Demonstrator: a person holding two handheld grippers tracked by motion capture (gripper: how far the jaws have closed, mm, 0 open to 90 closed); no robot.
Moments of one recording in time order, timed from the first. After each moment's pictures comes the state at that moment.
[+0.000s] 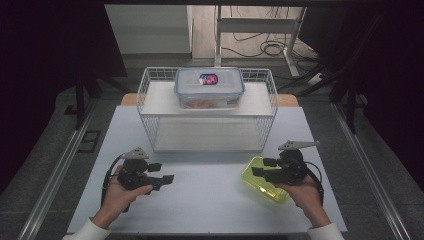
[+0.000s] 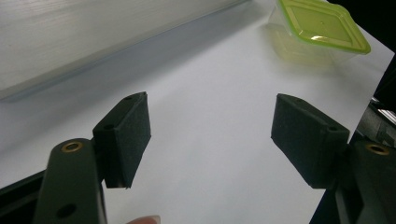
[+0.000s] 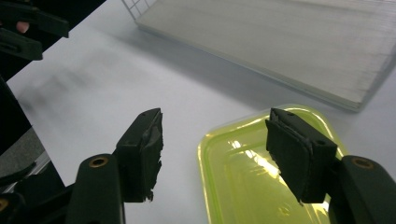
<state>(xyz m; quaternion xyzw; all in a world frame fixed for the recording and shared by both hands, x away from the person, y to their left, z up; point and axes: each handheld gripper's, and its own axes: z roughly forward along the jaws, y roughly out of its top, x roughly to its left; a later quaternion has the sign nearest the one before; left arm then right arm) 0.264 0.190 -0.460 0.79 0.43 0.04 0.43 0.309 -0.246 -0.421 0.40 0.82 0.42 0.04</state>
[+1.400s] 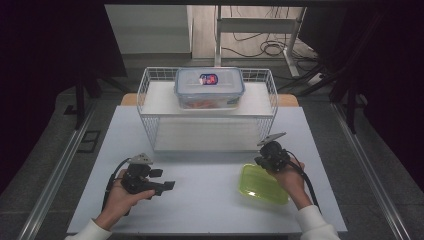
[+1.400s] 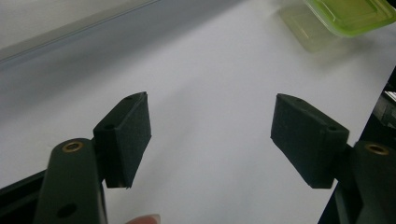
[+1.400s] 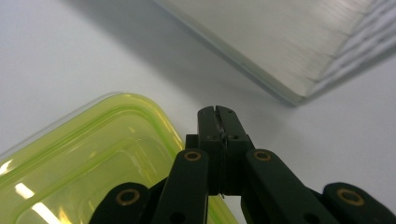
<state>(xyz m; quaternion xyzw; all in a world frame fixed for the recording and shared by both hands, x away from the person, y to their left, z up) 0.266 0.187 -0.481 0.81 0.42 0.02 0.40 0.368 -0.217 -0.470 0.37 0.89 0.24 0.14</state>
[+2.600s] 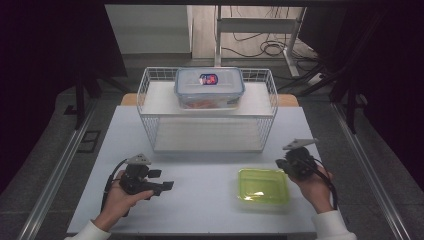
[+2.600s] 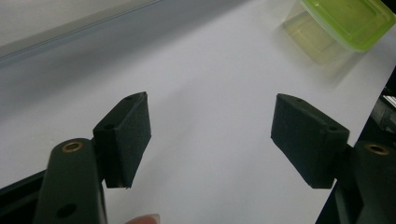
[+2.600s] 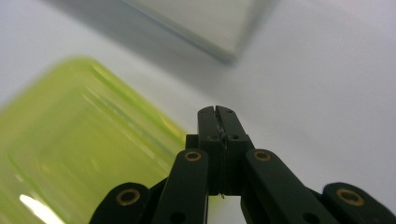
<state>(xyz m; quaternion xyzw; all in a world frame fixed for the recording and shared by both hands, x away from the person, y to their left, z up) 0.263 0.191 -0.482 0.80 0.44 0.02 0.41 0.327 -0.280 -0.437 0.41 0.85 0.27 0.18</state>
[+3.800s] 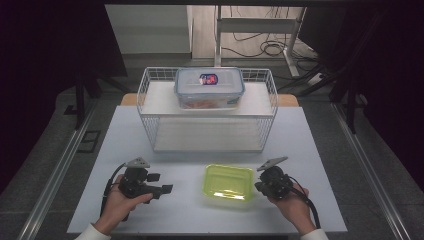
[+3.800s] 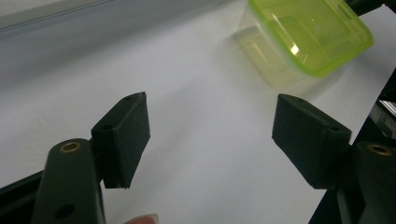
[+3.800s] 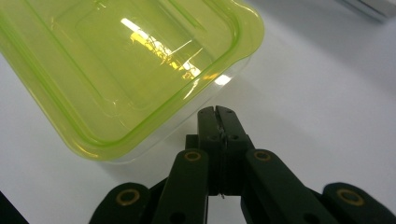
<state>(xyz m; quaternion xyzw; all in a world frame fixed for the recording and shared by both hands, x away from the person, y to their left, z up) 0.257 0.193 -0.489 0.80 0.45 0.01 0.40 0.294 -0.213 -0.474 0.37 0.90 0.22 0.10</state>
